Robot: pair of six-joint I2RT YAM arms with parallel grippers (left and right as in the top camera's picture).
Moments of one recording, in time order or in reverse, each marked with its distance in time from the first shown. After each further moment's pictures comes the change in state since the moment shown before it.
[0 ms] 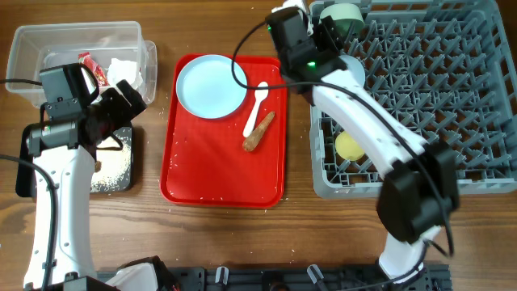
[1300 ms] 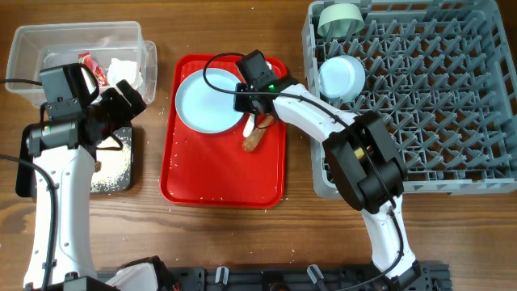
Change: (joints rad) left arm 0.000 0.000 0.000 0.000 0.000 0.000; right arm 0.087 0.326 -0.027 0.042 -0.686 0.836
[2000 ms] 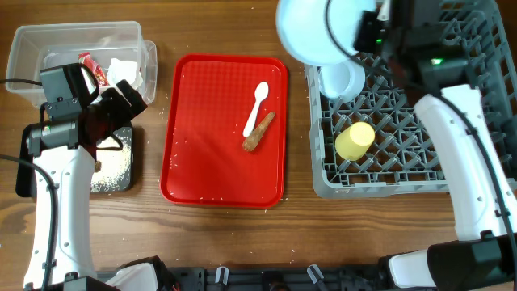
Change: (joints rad) left arm 0.000 0.000 0.000 0.000 0.000 0.000; right arm -0.424 -0.657 0.021 -0.286 0.200 -0.381
